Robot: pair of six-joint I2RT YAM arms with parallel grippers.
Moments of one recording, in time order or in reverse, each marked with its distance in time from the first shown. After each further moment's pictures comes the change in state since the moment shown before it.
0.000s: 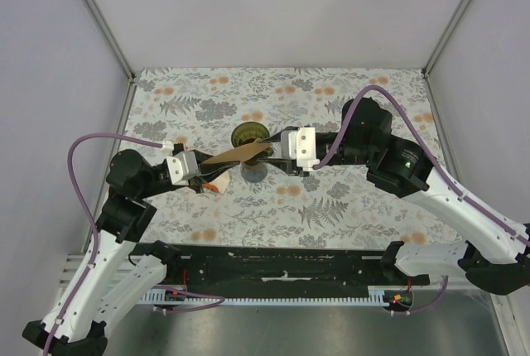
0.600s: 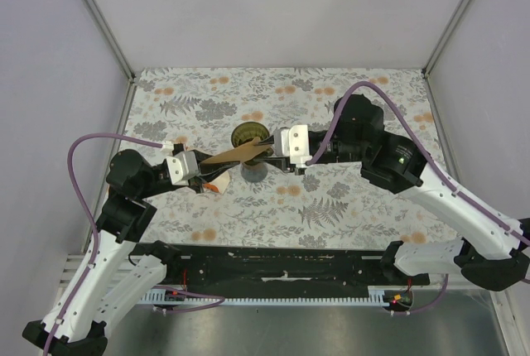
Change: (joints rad) left arm 0.000 0.000 0.000 0.001 0.000 0.001; right arm 0.000 0.033 0.024 -0.023 -0.016 0.003
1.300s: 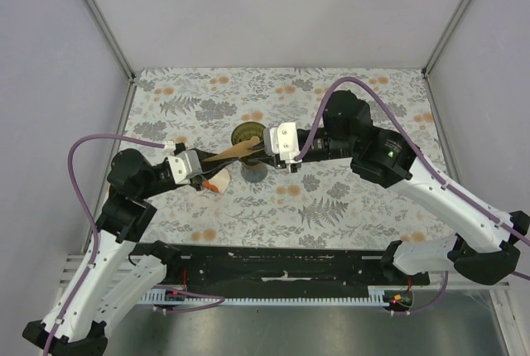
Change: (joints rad) left arm 0.000 0.000 0.000 -0.020 -0.042 0.048; right arm 0.000 0.068 0.051 -0.050 -0.032 -0.002
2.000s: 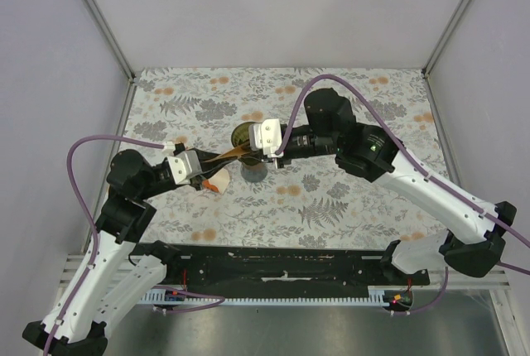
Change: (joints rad) left arm 0.000 -0.005 0.000 -0.008 -0.032 0.016; right arm 0.000 0.073 0.020 -0.002 0.029 -0.003
